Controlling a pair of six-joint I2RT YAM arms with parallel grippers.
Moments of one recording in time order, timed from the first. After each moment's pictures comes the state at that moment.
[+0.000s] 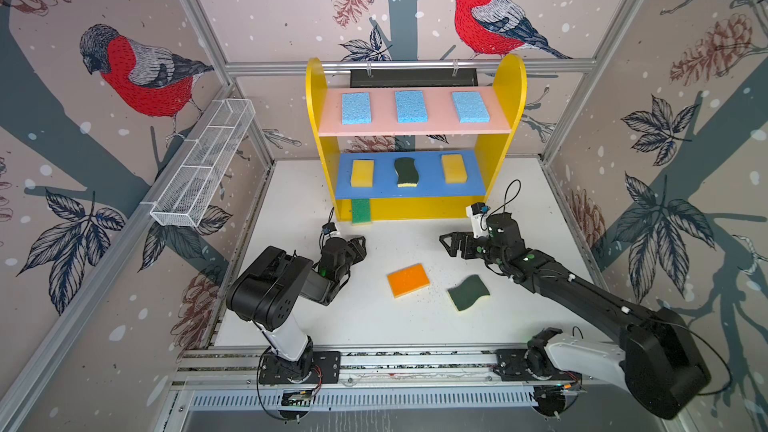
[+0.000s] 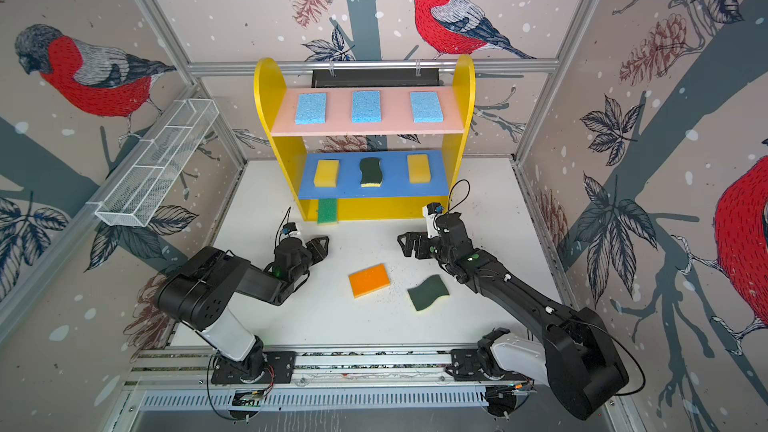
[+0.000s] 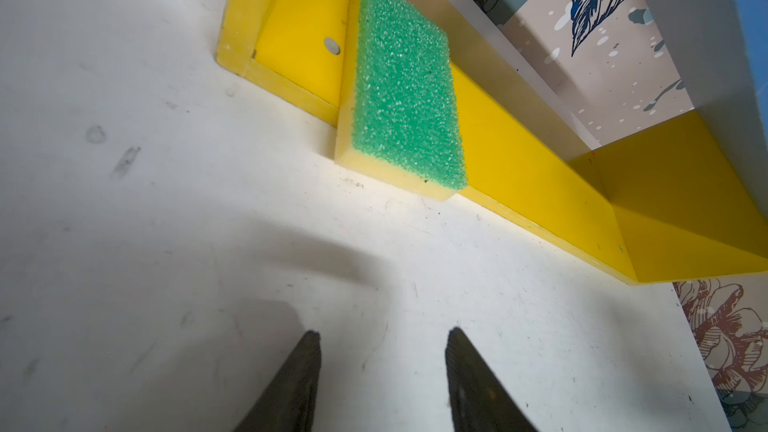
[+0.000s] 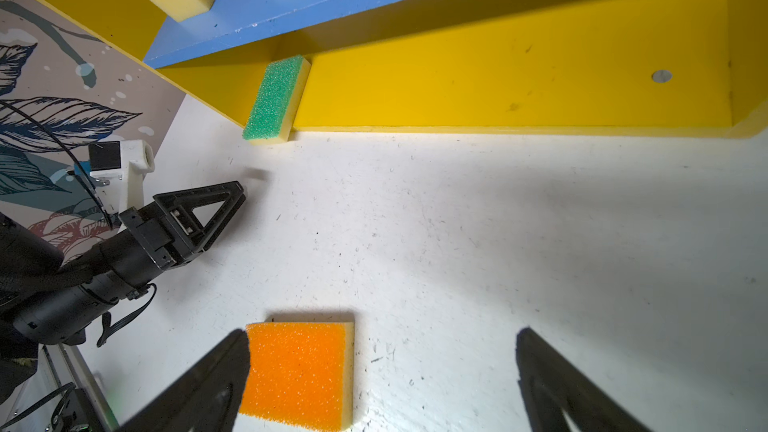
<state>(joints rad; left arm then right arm) -0.36 1.68 0.31 0.89 0.00 -0.78 0.54 1.17 0.62 -0.06 -0.22 0.42</state>
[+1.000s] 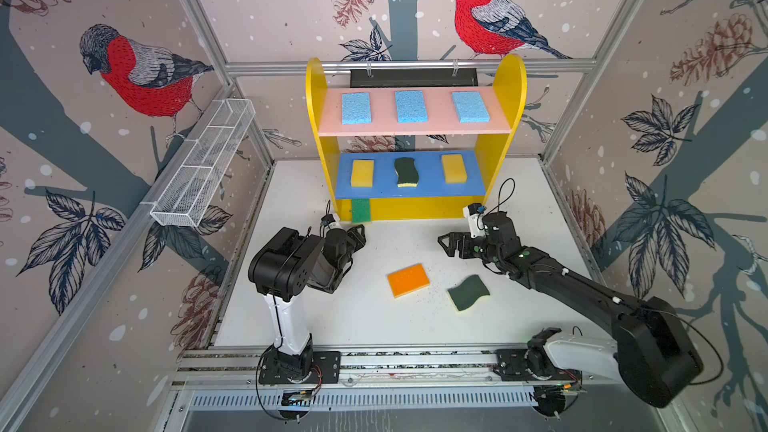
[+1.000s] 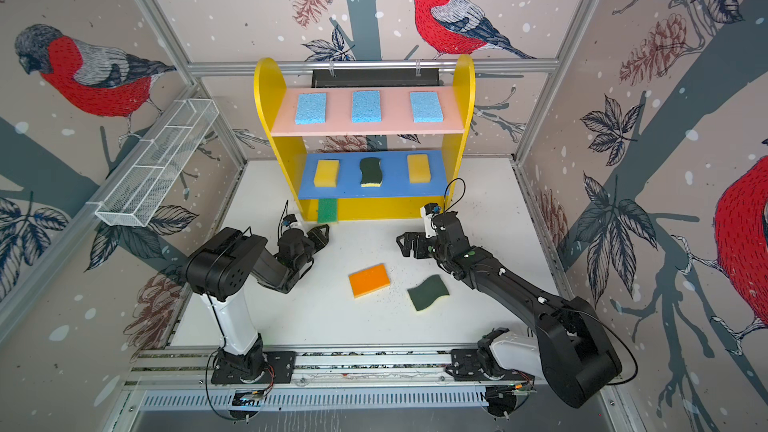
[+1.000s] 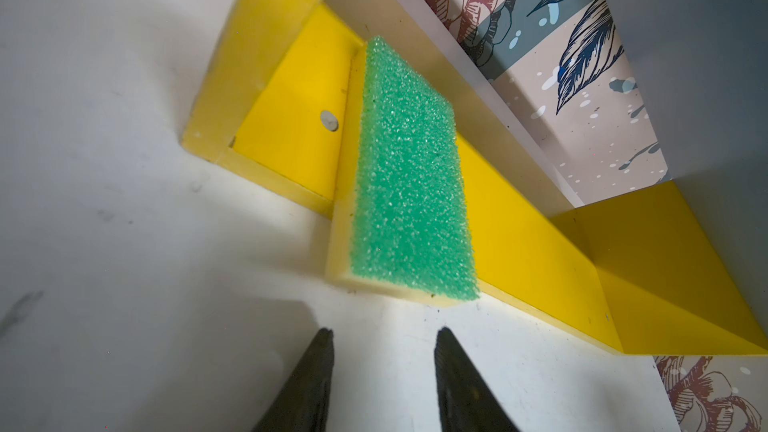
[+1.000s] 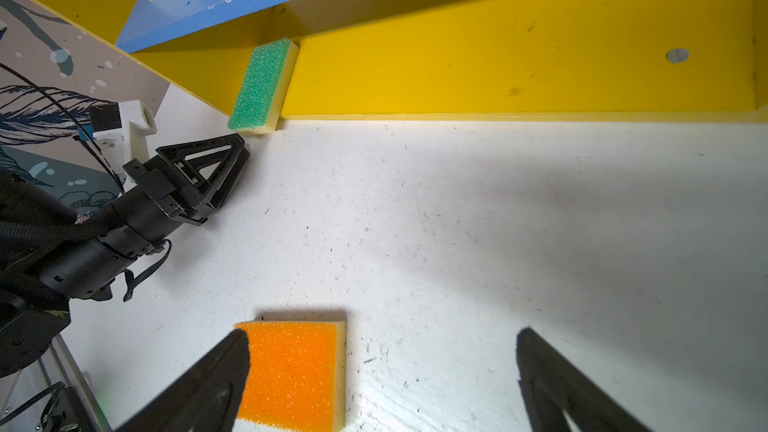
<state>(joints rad) -0.30 1.89 0.45 1.04 0.02 -0.83 0.54 1.23 0.63 -0.06 -0.22 0.42</state>
